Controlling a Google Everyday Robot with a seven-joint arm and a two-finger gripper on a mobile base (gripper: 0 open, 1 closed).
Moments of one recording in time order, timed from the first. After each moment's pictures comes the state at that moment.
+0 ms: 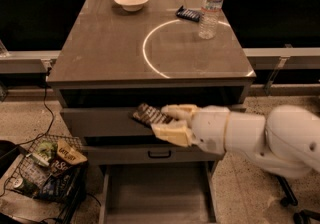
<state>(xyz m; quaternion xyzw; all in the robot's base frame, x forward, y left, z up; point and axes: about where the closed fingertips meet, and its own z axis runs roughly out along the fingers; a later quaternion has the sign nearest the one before) 0.454 -0.015 0.819 -0.41 0.69 0.33 0.50</state>
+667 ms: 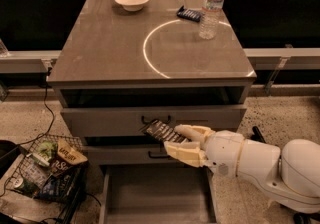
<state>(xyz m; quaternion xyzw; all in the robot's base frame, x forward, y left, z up) 0.425 -0.048 0.779 -0.36 0.71 0.34 0.51</state>
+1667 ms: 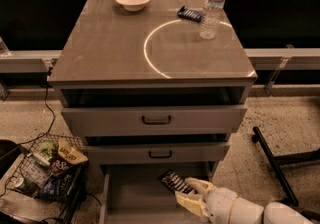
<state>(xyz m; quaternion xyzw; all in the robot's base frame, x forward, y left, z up) 0.387 -0.086 0.567 -0.29 0.77 0.32 0.47</state>
